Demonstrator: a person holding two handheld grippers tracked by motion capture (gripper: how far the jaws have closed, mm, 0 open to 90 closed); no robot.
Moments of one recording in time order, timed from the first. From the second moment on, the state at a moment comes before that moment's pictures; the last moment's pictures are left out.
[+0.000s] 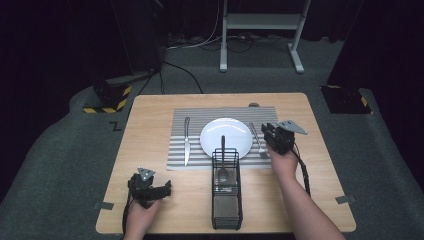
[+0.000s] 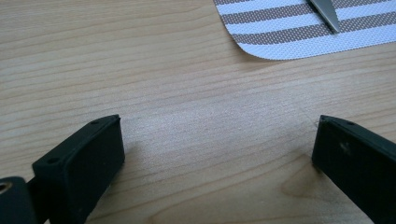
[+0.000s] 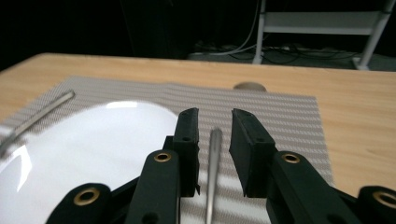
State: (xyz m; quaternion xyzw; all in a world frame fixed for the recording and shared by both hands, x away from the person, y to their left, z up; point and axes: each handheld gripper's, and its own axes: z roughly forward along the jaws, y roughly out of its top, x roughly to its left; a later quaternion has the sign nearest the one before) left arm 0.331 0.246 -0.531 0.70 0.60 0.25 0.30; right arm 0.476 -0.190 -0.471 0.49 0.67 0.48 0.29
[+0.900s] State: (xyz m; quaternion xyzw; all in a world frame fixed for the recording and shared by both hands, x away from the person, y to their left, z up) left arm 0.330 0.246 -0.531 0.70 0.60 0.25 0.30; right arm 0.420 -0.193 -0.517 0.54 0.71 0.37 0.25
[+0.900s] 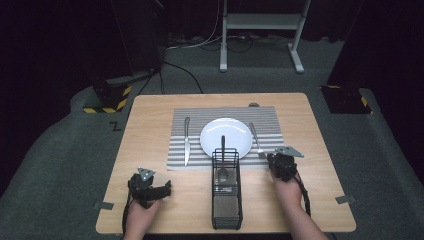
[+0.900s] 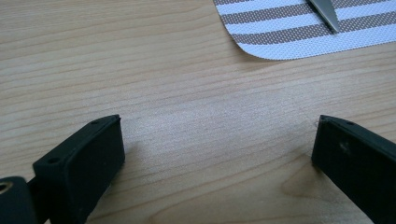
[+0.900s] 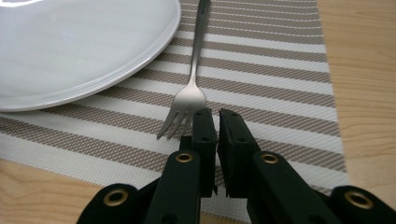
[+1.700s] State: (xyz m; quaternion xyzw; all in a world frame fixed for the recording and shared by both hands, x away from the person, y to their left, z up) left arm 0.330 0.246 -0.530 0.70 0.60 0.25 0.30; right arm 0.389 -0.194 -0.504 0.46 0.68 0.48 0.31
